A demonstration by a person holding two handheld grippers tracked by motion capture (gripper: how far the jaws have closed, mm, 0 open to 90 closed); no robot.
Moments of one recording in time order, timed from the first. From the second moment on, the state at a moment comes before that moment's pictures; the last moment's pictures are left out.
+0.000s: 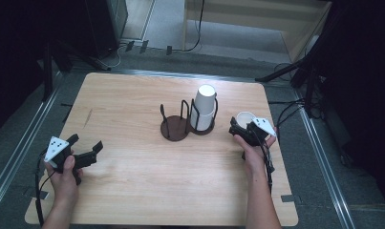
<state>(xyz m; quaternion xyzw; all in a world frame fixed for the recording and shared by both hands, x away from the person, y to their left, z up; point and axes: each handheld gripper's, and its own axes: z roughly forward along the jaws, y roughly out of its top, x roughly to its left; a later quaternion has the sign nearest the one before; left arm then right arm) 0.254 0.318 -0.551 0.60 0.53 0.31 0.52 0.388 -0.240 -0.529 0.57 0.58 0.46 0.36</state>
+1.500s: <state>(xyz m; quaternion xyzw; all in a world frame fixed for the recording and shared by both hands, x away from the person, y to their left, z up) 0.254 0.318 -0.551 0.59 0.54 0.31 0.51 0.277 -0.274 -0.505 0.54 0.59 0.50 0.34</state>
